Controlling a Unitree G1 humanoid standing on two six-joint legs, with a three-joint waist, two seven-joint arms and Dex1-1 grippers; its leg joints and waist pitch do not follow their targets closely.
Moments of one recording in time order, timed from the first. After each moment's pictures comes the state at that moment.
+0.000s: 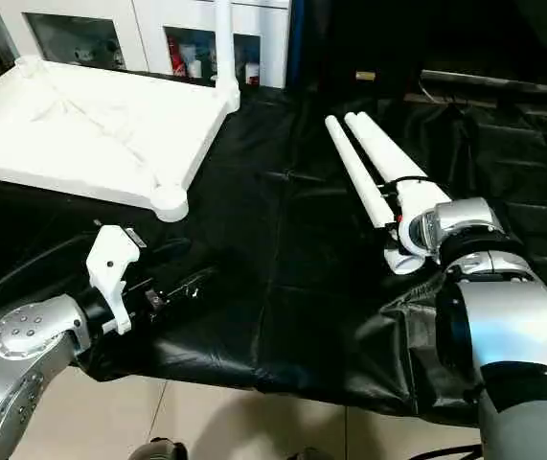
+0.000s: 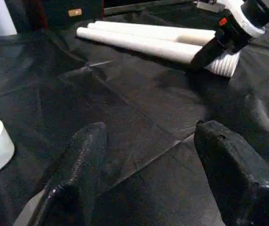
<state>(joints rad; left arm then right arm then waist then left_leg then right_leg) -0.08 0.38 -0.11 -0.35 -0.26 0.46 -0.60 -1.09 -0.46 -0.06 1.34 -0.06 0.63 0.48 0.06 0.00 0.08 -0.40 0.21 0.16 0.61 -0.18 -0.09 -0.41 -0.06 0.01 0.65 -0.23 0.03</state>
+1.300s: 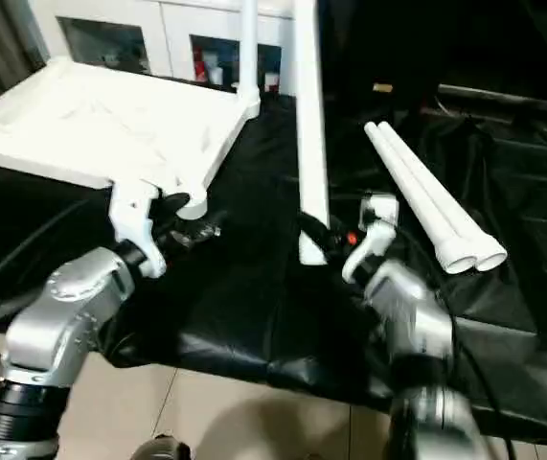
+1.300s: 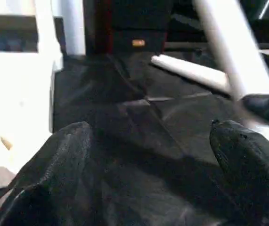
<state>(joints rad) -0.34 0.17 -0.07 -0.04 -0.22 0.38 -0.38 -0.37 -0.09 -0.26 0.33 0.34 0.18 0.63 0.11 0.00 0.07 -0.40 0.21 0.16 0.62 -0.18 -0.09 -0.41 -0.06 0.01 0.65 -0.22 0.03</state>
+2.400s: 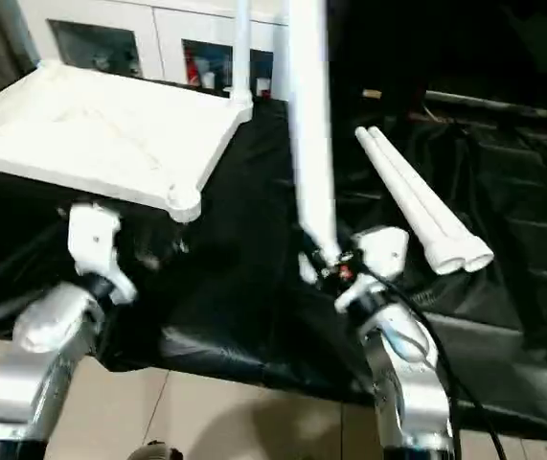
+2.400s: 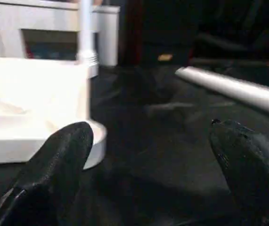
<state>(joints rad) -0.13 0.16 -0.03 -0.15 -0.22 0.26 -0.34 -0.12 -0.07 -0.08 0.05 0.24 0.03 0.58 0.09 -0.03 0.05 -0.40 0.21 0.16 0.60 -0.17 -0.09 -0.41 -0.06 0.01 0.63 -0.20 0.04</state>
